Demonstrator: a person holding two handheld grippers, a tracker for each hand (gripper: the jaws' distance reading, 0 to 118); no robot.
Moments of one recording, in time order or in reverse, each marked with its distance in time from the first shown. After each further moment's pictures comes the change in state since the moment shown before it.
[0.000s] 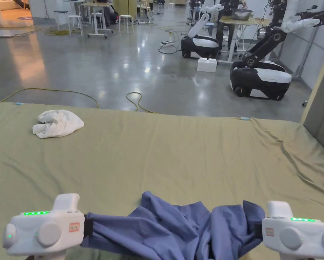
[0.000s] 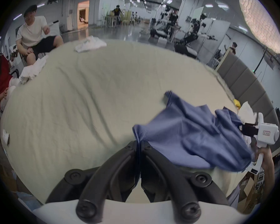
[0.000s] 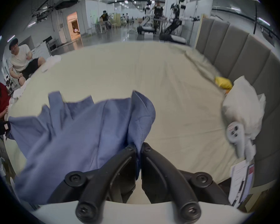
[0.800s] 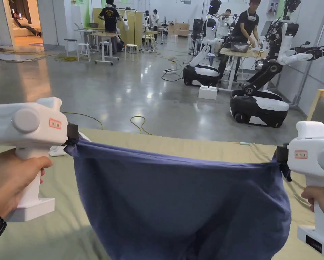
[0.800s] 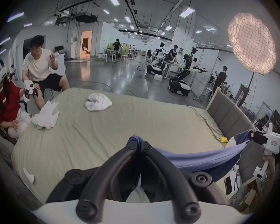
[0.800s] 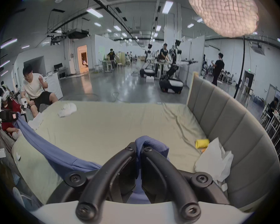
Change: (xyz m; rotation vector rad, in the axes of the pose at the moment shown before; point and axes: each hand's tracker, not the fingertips) left arm -0.007 0.173 0.157 0.286 0.010 -0.030; right arm -0.025 0.149 0.186 0.412 0.010 0.039
